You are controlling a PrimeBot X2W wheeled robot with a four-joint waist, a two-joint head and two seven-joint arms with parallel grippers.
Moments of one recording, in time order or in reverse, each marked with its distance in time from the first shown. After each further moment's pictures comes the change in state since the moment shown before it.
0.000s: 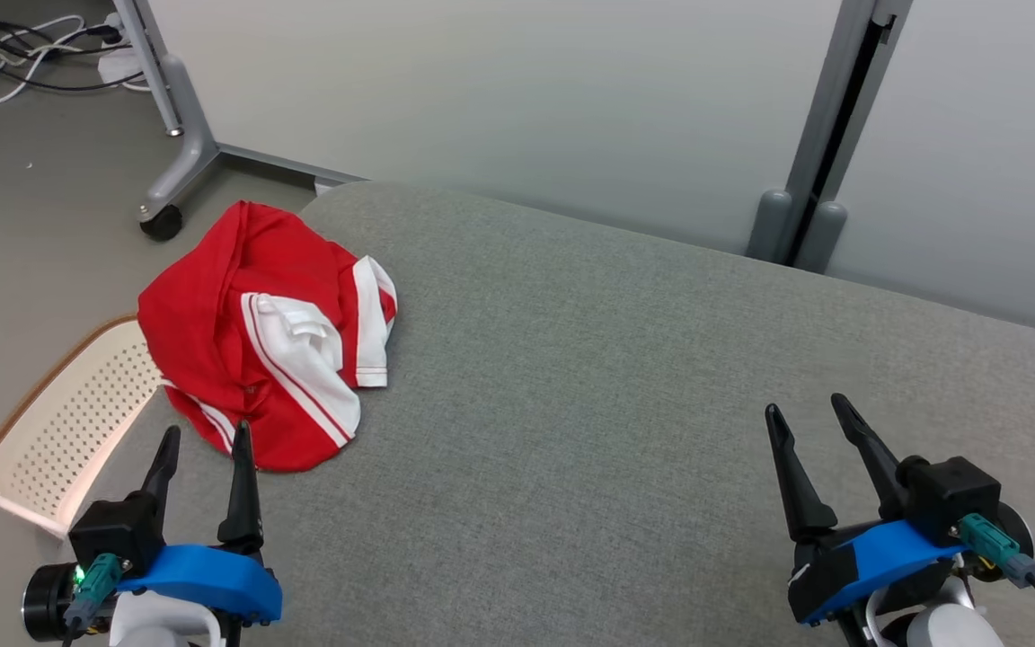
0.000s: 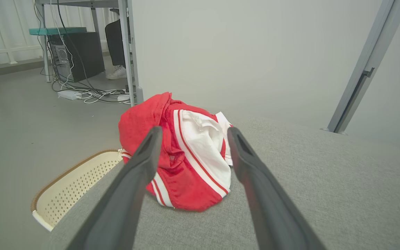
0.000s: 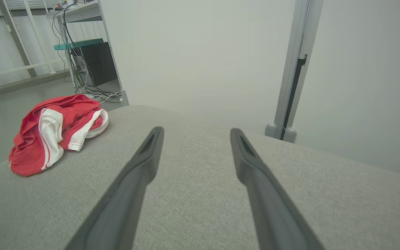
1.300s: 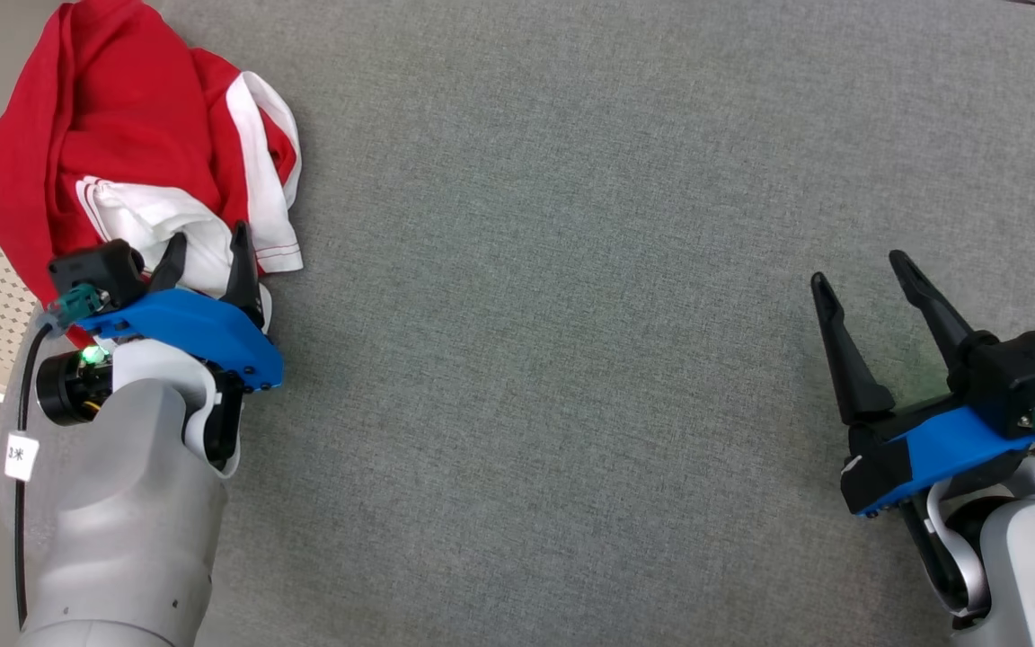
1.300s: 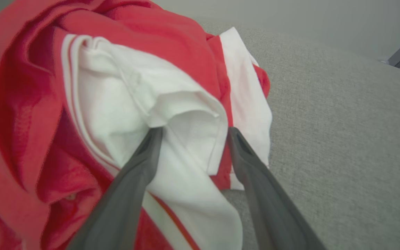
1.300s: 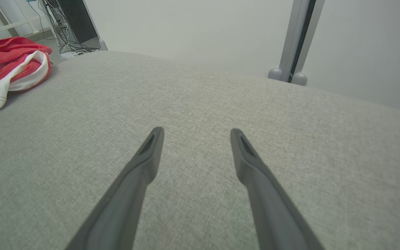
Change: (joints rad) left arm -0.629 -0.036 -0.030 0.616 -0.149 -0.063 0.053; right arm -0.139 -0.108 0.006 -0.211 -0.039 0.000 0.160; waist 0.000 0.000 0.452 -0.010
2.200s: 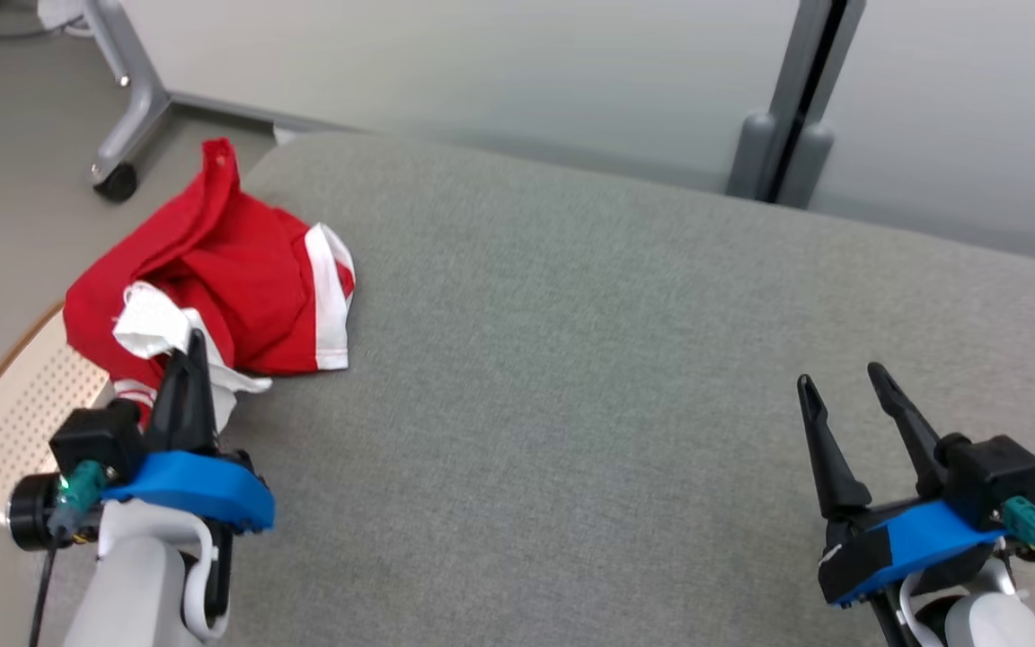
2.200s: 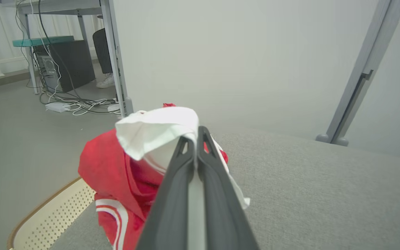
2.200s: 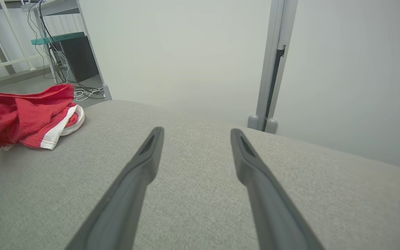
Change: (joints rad) left arm 0.426 0.055 0.017 -0.523 0.114 0.077 -0.051; right arm 0.135 0.077 -0.035 0.080 0.028 0.000 -0.095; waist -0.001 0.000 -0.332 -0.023
